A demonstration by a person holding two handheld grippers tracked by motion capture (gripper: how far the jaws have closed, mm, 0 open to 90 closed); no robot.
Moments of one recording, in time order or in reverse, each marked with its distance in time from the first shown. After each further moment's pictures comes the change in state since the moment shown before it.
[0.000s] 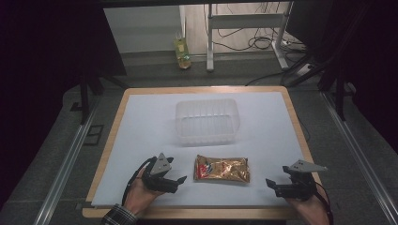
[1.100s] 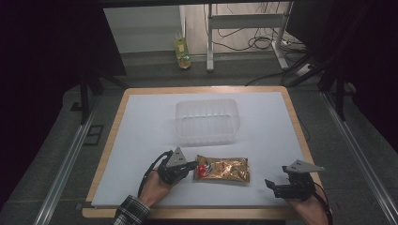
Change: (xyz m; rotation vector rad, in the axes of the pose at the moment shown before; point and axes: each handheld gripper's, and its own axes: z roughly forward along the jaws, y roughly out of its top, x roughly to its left) left arm -0.010 0.035 0.029 -0.041 -0.091 0.012; right arm 0.003 0.000 0.003 0.017 -0.017 -0.032
